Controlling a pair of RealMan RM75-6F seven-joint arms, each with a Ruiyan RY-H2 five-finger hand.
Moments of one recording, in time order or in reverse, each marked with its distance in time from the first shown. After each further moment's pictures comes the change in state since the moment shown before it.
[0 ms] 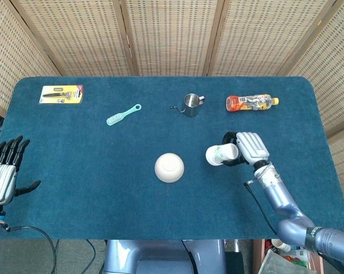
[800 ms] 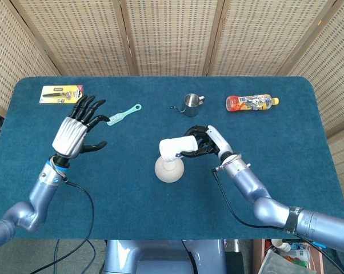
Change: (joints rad) left arm -0.446 -0.326 -0.128 0.350 0.156 -0.098 -0.206; right arm 0.193 -0.023 0.180 -0.095 0.565 -0.242 0.310
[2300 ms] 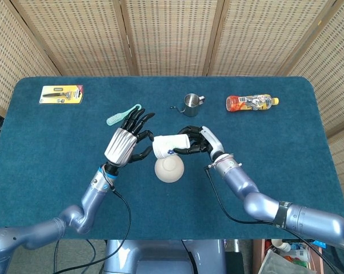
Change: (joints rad) left arm -0.153 -0.314 0.005 0.092 -0.091 0.006 0.102; right arm 0.065 -0.044 -0.007 0.037 0.107 -0.002 0.082
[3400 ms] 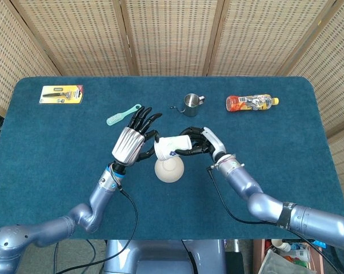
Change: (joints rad) left arm -0.049 -0.057 -0.011 0.055 -0.016 0.010 0.020; right arm -0.020 0.018 -0.004 0.002 -0.043 -0.040 0.044
